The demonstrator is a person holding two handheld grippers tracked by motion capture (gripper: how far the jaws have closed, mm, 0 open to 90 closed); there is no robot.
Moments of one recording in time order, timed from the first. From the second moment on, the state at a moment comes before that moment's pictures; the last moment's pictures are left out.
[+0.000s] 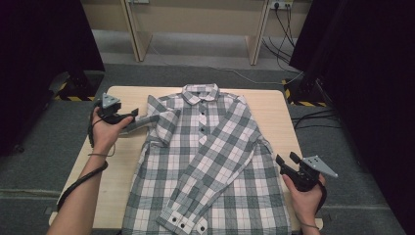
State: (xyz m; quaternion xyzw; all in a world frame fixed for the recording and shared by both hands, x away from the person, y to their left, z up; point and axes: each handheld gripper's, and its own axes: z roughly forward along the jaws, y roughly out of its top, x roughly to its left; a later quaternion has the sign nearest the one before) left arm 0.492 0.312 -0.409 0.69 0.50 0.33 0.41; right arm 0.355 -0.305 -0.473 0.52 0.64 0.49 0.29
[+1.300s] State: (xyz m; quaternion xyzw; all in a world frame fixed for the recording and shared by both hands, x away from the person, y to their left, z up) left arm 0.501 0.364 -0.483 0.69 0.59 0.33 0.26; right arm 0.355 -0.304 -0.473 0.51 0.64 0.49 0.30
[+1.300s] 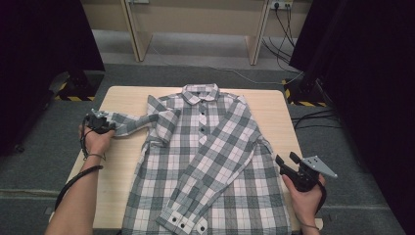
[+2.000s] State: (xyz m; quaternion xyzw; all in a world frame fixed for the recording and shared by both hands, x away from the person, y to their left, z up) left arm 0.496 0.372 -0.476 0.65 0.61 0.34 0.31; right arm 0.355 -0.305 -0.473 0.52 0.64 0.49 0.29
